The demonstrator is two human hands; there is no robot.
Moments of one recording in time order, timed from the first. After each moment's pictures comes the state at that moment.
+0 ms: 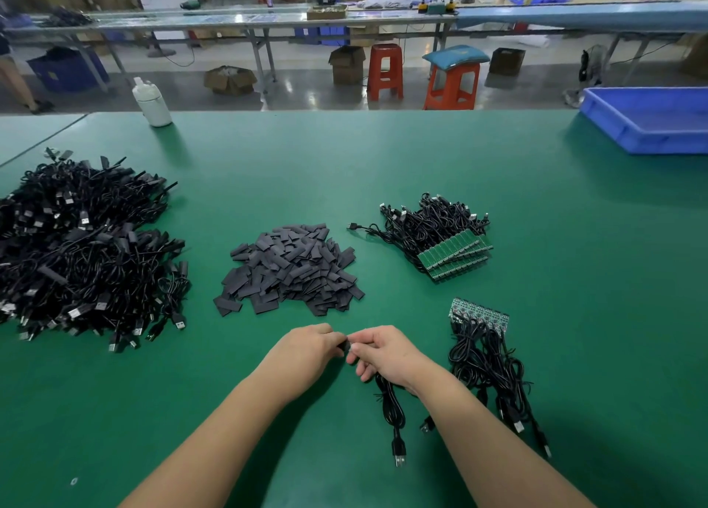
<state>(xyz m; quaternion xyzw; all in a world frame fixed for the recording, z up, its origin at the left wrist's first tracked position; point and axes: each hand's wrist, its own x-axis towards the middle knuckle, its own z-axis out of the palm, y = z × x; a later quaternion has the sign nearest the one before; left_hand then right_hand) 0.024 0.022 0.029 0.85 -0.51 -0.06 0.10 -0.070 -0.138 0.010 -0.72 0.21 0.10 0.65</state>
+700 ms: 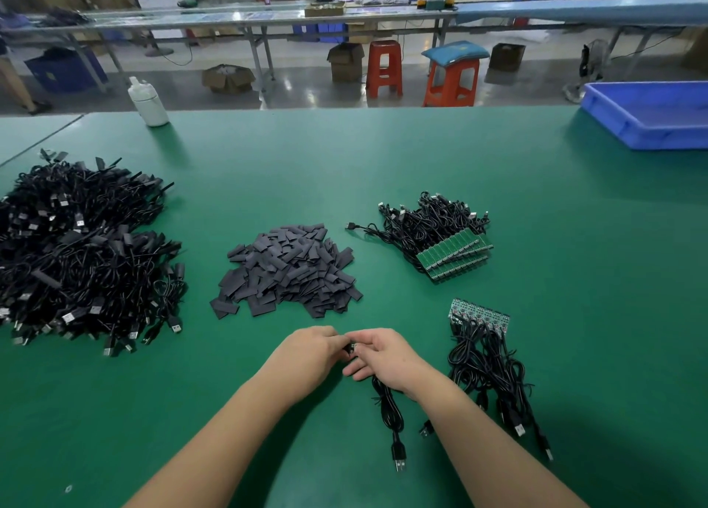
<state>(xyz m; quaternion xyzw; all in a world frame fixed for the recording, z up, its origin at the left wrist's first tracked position) 0.021 0.015 0.029 0.84 -0.53 -0.05 0.11 -0.069 -0.132 0.014 -0.72 0.21 0.11 0.66</state>
